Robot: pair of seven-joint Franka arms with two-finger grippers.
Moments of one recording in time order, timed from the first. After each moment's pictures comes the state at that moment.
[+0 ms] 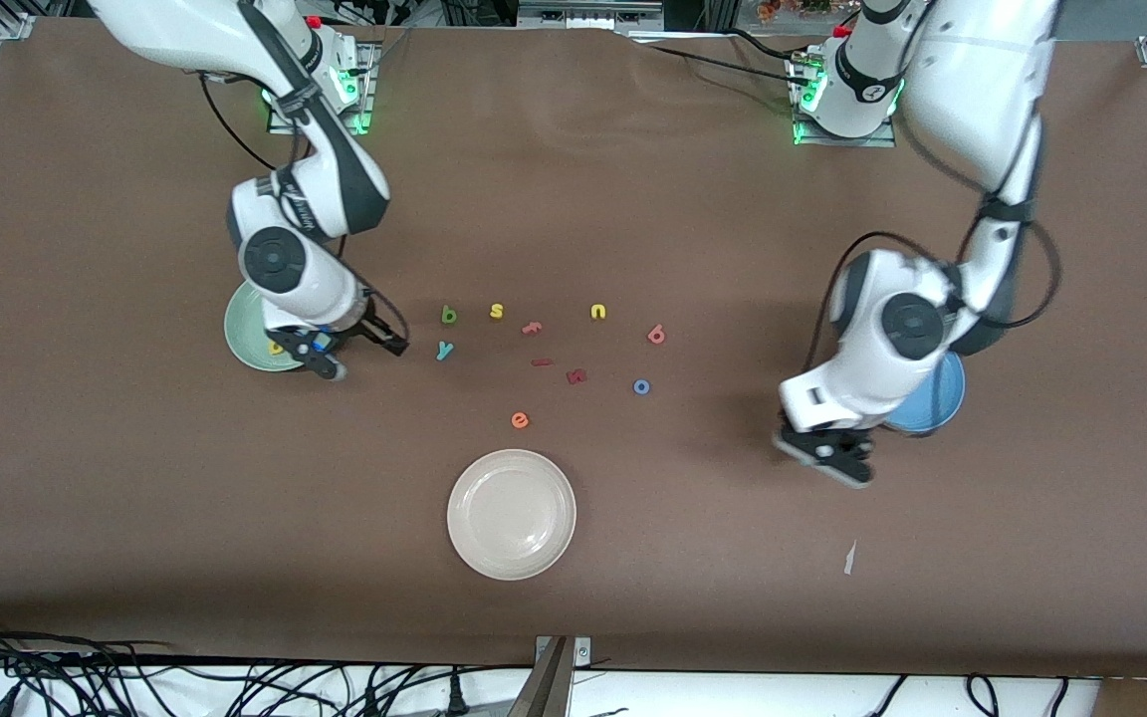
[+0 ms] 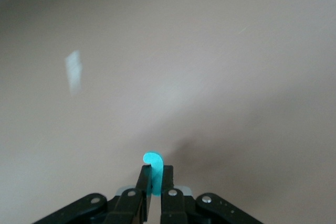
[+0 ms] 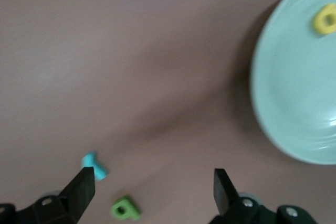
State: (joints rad) left arm -0.31 0.49 0.13 -1.81 -0.04 2.44 0.31; right arm 0.25 0.41 0.19 -2.02 -0.05 2.32 1.02
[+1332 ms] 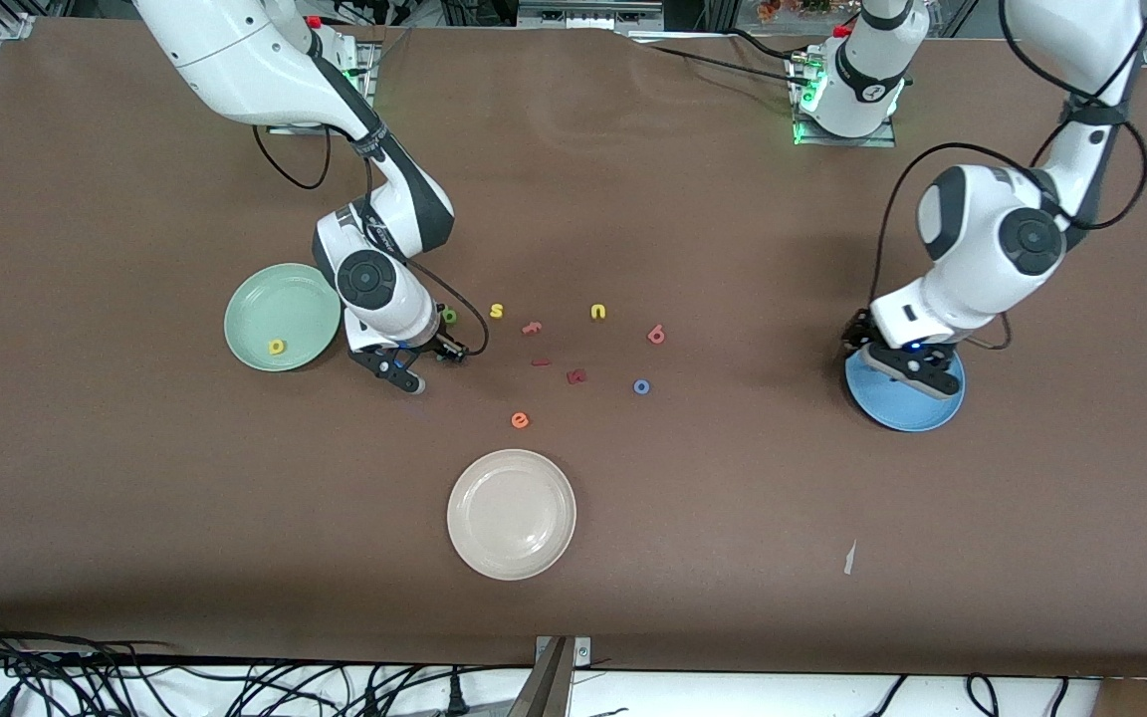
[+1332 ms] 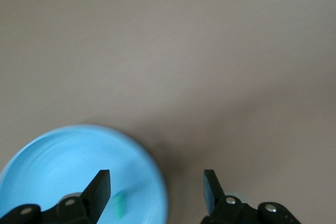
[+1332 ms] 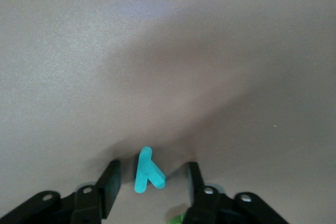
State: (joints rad) left arm -0.15 0.26 0.00 -2.18 -0.14 2.51 0.44; right arm 0.33 0.59 0.18 -1.95 -0.06 2.47 1.04
